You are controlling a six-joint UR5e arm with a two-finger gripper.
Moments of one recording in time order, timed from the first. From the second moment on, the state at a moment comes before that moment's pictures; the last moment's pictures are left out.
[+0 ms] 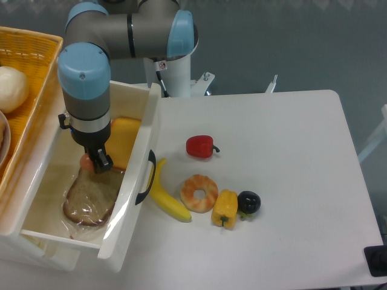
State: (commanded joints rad) arm 2.08 -1.82 -1.56 -1.31 1.40 1.11
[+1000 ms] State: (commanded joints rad) arm 2.08 -1.84 -1.56 -1.31 1.40 1.11
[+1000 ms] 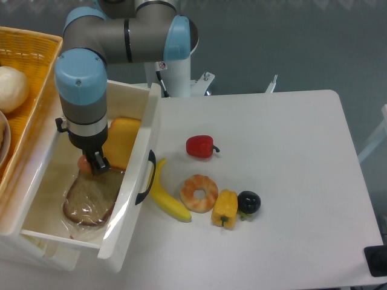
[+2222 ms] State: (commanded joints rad) arm 2.08 -1.85 -1.56 -1.31 1.40 1.11
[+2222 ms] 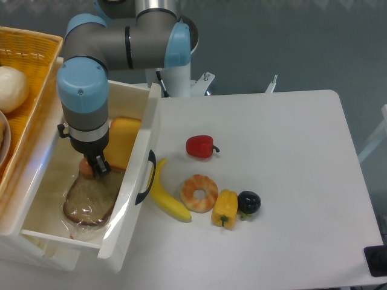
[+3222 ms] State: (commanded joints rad) arm 2.12 -1.79 -1.55 -1.31 1.39 1.11
